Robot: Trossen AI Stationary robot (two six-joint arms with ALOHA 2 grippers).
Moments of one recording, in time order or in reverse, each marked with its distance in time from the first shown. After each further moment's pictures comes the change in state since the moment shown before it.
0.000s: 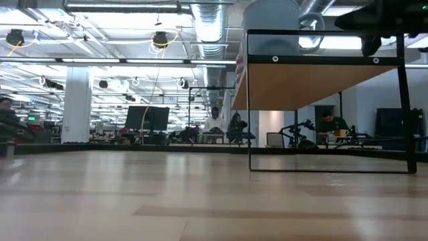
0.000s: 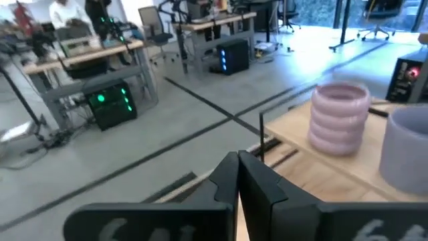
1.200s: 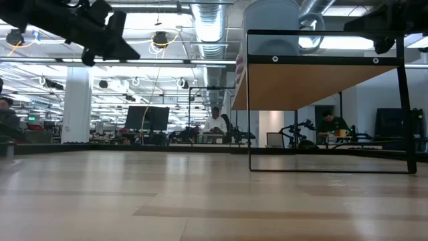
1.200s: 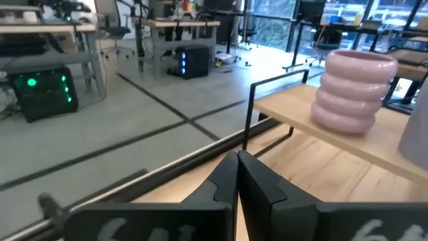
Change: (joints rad) left arm 0.542 -0.406 -0.798 1.238 0.648 0.702; right arm 0.157 -0.088 0.054 -0.216 0.241 -0.124
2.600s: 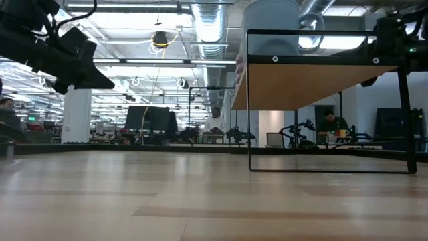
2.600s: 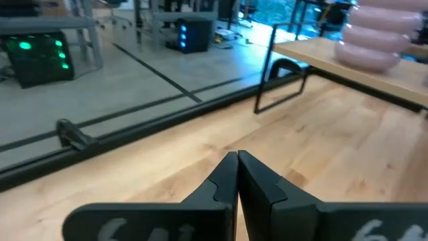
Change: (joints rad) left arm -0.001 -0.396 -0.234 -0.286 0.019 -0.122; right arm -0.107 0.000 -0.360 0.443 -0.035 0.056
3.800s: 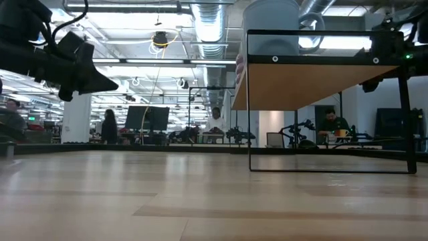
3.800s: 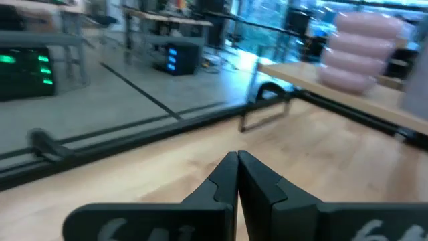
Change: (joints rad) left arm 0.000 -0.042 -0.128 0.226 0.034 0.038; right arm -0.053 0.001 -0.001 -0.077 0.000 0.000
